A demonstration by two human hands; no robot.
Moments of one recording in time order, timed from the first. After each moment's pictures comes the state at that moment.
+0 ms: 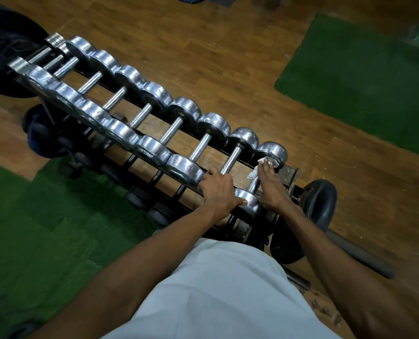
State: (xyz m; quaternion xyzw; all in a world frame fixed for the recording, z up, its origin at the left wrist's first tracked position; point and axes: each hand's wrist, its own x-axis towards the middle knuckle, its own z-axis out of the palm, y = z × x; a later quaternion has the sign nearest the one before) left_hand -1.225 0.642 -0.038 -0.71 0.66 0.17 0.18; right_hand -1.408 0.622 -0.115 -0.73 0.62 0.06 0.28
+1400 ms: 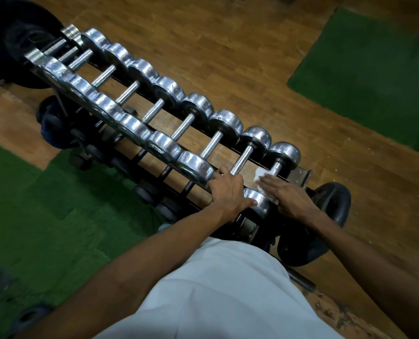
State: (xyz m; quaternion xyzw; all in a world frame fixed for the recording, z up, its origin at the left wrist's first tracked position) left_hand -1.218 0.645 -0.040 -0.70 0.67 0.17 0.16; right_hand -1.438 0.624 -0.108 -0.89 0.43 0.07 0.16
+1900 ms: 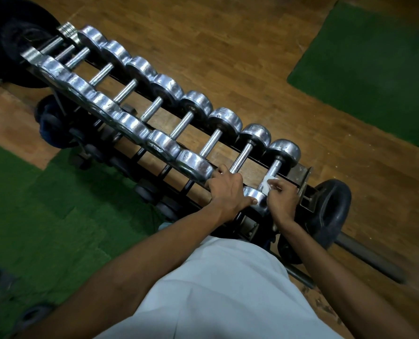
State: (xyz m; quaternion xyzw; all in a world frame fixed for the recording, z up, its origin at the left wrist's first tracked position) left_hand -1.217 0.646 -0.040 -0.70 0.68 0.16 0.17; right_hand -1.363 0.660 -0.092 -0.41 0.79 -0.30 0.35
